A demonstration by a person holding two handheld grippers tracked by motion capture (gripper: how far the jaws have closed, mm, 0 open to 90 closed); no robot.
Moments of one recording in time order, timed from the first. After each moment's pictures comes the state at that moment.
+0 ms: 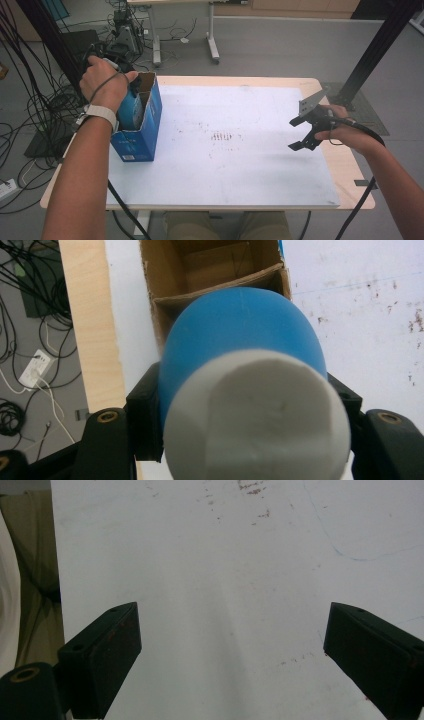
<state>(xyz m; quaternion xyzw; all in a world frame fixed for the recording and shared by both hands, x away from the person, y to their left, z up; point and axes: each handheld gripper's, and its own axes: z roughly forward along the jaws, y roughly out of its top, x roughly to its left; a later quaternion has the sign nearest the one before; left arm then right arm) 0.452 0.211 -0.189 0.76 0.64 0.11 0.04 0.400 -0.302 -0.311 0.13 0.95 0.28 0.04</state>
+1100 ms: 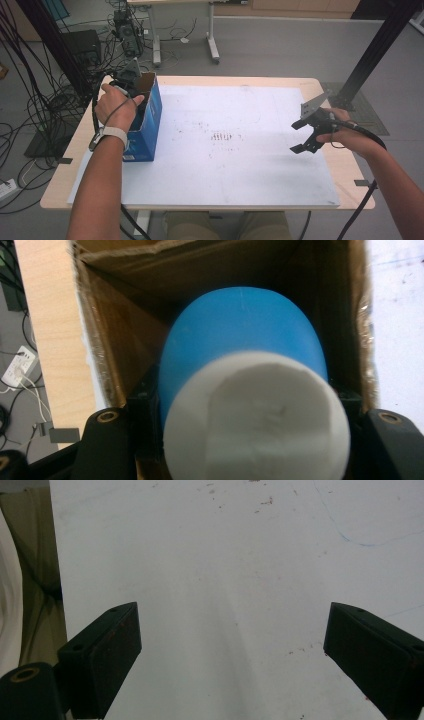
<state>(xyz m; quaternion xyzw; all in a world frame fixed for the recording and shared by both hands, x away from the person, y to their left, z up) 0.457 0.216 -0.268 0.76 0.64 0.11 0.03 0.396 -0.308 -0.318 0.14 0.95 0.28 0.03</state>
